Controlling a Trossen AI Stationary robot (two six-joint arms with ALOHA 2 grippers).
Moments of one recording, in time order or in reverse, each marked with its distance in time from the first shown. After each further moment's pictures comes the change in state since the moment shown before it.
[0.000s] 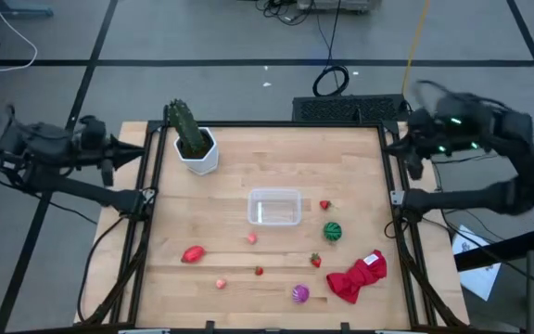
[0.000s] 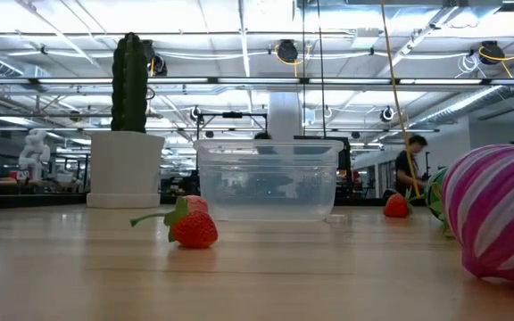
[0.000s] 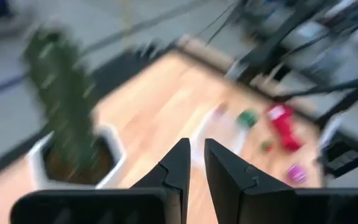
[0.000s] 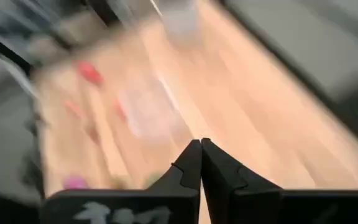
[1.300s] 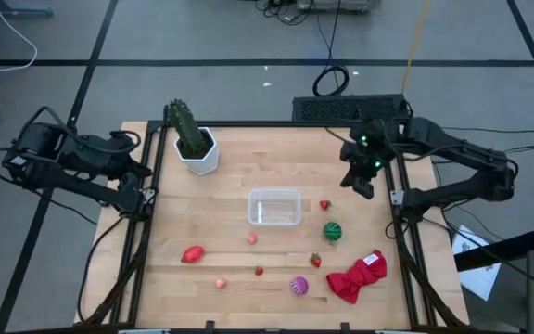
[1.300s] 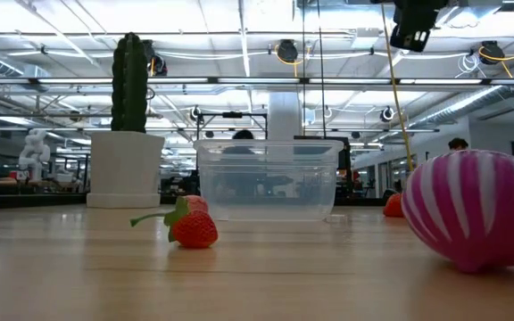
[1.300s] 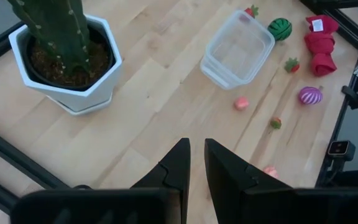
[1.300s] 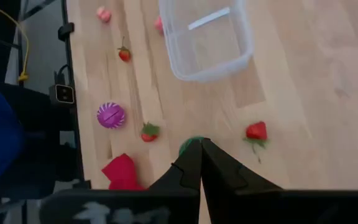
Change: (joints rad) left arm 0.000 0.177 0.042 -0.227 0.192 -0.182; right arm 0.088 0.181 -0.402 0.319 -0.310 -0.103
